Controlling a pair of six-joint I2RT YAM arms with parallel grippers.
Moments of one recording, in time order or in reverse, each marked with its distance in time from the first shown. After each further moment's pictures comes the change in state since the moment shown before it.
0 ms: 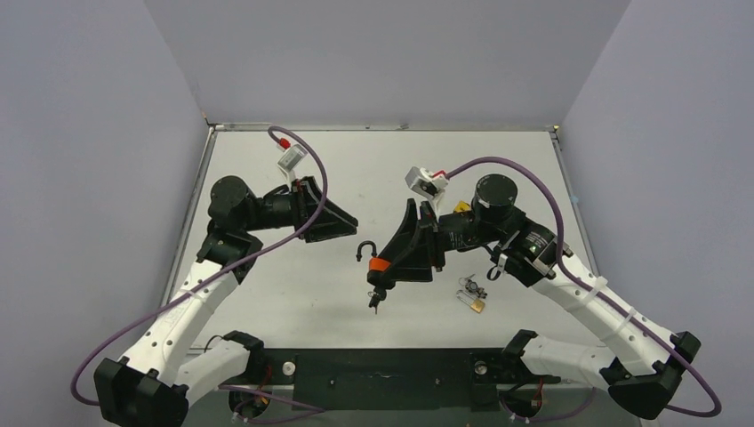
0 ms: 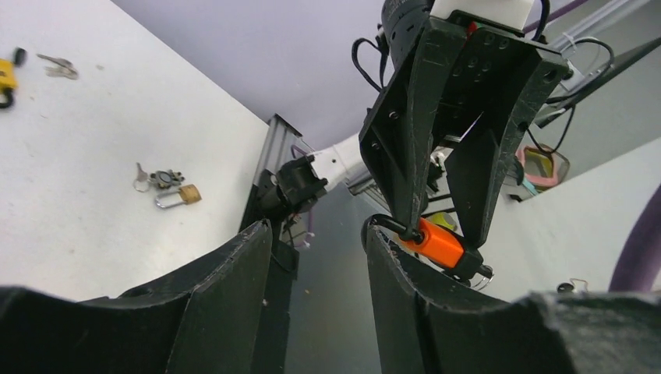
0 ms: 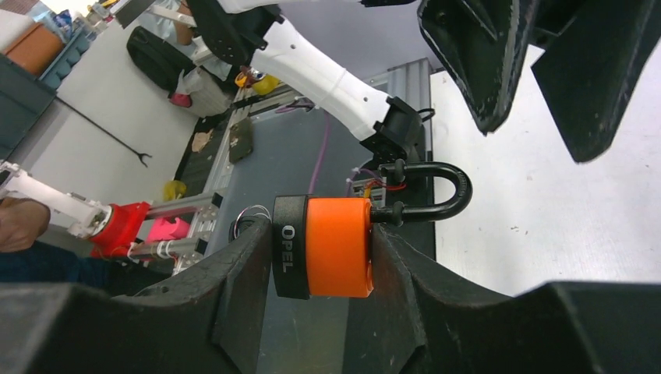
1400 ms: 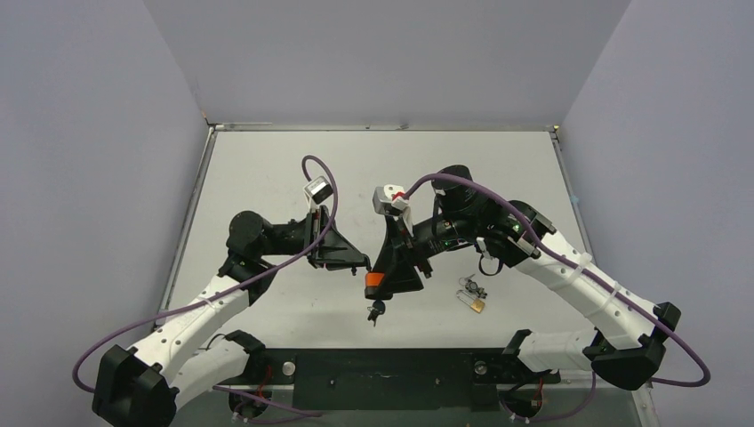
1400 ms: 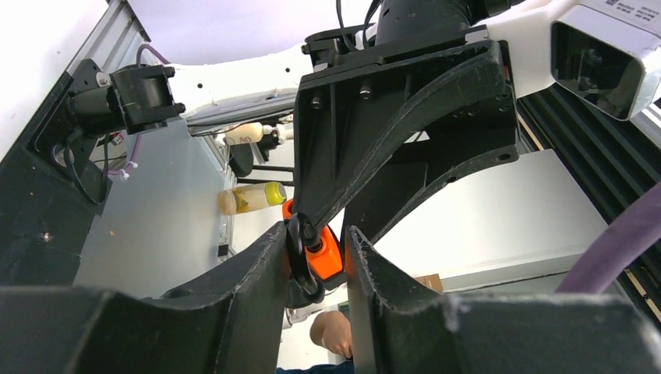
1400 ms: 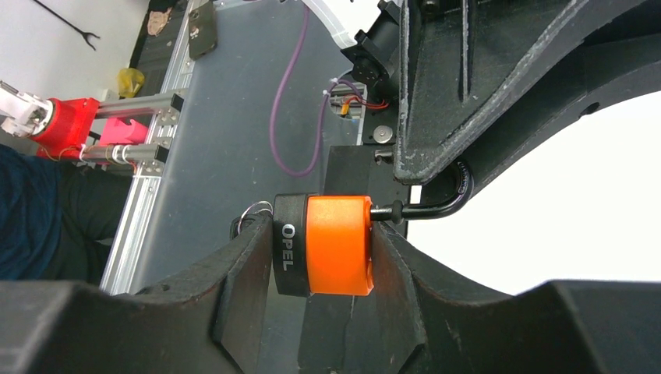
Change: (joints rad) left arm -0.165 -0.030 -0.263 0.360 -0.013 -0.725; right arm 0.100 0.185 0.280 -0.545 0.054 -0.445
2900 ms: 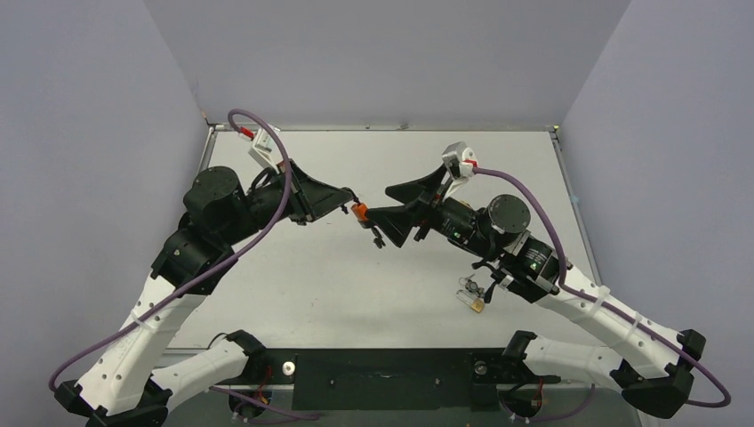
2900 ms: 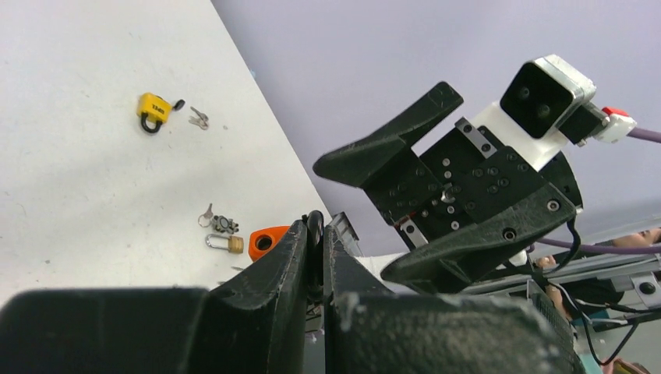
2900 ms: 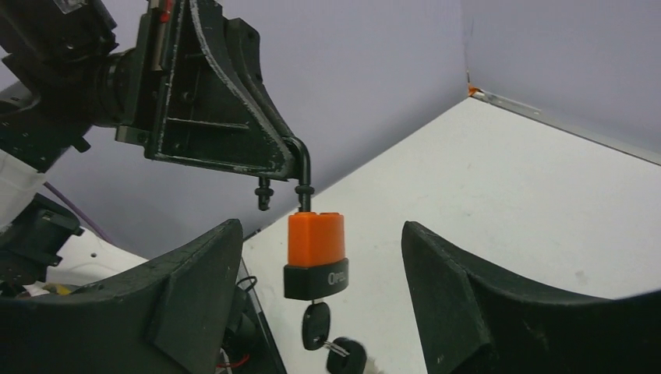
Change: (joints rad) left arm -0.086 -0.035 0.668 -1.071 -0.721 0.800; right arm 0.037 -0.251 -0.344 0.772 0.803 0.397
